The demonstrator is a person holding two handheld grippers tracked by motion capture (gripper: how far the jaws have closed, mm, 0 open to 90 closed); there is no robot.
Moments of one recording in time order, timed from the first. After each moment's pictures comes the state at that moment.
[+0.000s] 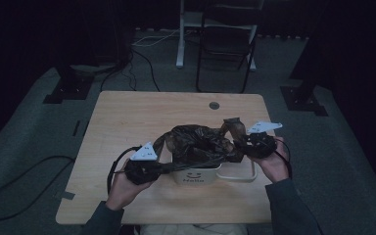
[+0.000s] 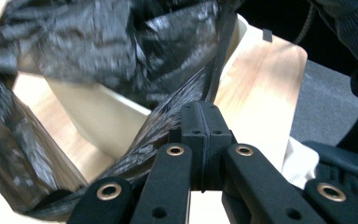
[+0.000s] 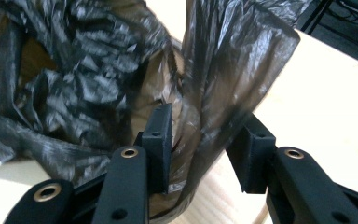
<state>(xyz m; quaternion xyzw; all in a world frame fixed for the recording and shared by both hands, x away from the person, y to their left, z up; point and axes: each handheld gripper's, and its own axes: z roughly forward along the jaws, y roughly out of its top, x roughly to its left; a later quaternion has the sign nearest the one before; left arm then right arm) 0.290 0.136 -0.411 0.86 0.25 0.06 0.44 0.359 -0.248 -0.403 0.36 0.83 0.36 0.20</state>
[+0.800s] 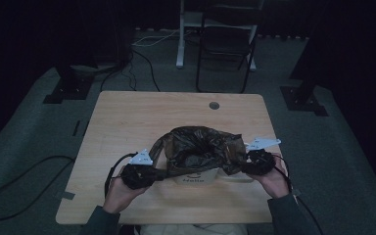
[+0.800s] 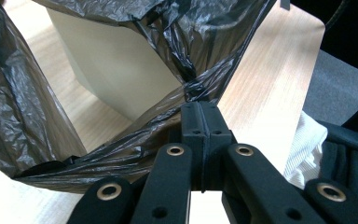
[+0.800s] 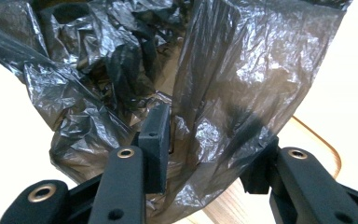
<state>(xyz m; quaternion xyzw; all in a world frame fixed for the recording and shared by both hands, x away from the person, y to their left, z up) 0.295 0.148 -0.447 0.87 0.28 0.03 0.41 0.329 -0.250 -0.436 0.35 0.85 0.37 0.14</state>
